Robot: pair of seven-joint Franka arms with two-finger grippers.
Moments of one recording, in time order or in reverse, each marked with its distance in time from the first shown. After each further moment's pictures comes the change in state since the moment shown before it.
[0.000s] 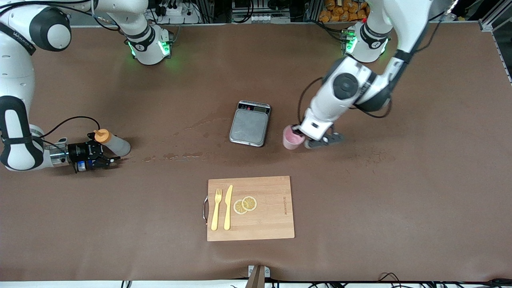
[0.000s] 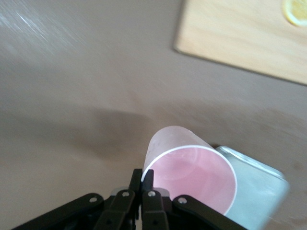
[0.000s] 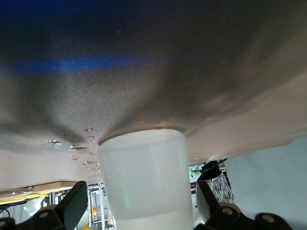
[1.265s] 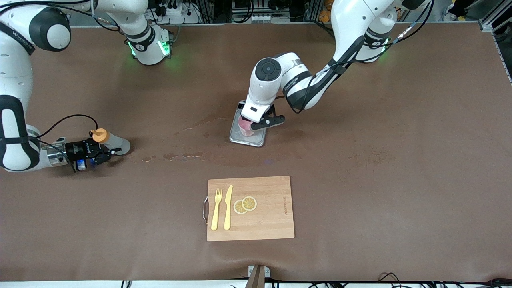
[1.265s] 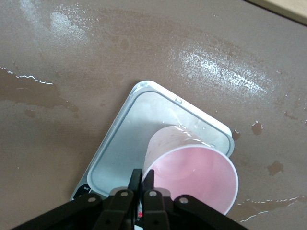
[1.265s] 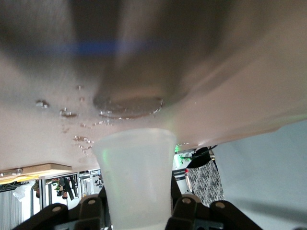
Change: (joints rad) left arm -0.267 0.249 0.014 0.219 0.221 0.000 -0.431; right arm -0.001 -0.001 -0.002 0.048 0.000 -0.112 0.018
